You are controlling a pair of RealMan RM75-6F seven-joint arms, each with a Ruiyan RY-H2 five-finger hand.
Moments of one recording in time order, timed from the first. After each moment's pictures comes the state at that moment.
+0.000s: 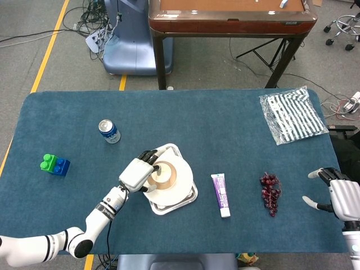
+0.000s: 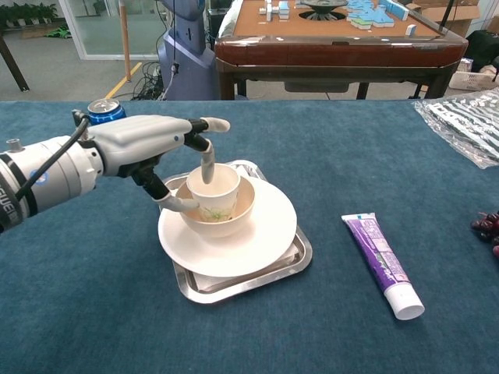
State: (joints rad) left arm -0.75 -1.58 -0.16 -1.56 1.24 0.97 0.39; right arm 0.08 -1.04 0.06 -1.65 -1.44 1.41 0.05
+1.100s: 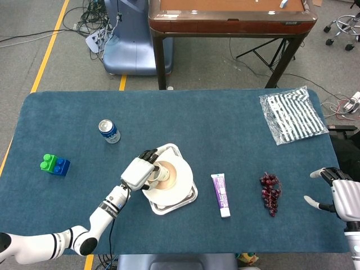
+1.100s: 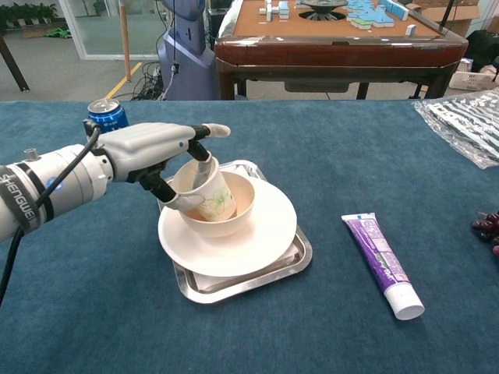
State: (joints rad) left arm -0.77 -1.63 -0.16 -1.49 1.22 0.98 0.35; right arm 0.07 -1.04 0.06 -1.65 -1.44 1.42 0.06
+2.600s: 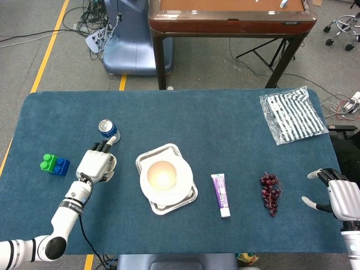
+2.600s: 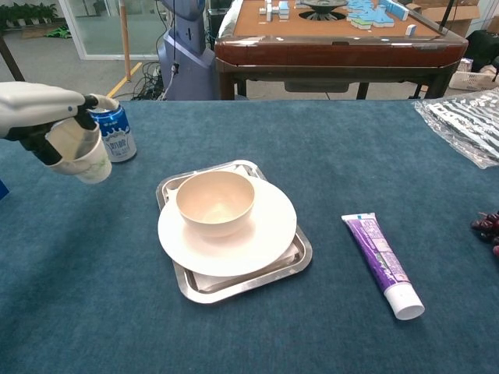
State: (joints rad) left arm -0.73 -1.29 -0.15 -1.80 0.79 1.07 0.74; right arm 0.08 -1.05 0.06 -1.65 -1.43 1.40 0.02
